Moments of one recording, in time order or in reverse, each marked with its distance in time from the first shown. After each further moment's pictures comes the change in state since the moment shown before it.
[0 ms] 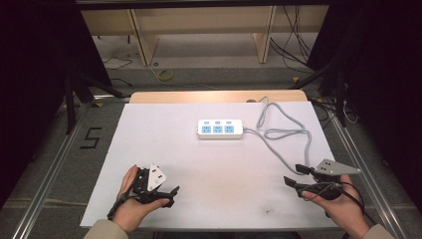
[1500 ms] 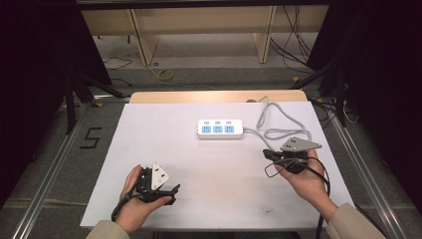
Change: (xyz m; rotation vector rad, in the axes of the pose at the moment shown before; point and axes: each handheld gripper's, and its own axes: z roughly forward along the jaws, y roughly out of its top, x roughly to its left) left arm -0.002 0.003 0.005 0.017 0.032 0.004; right arm 0.020 0.065 0.064 0.018 -0.028 -0.102
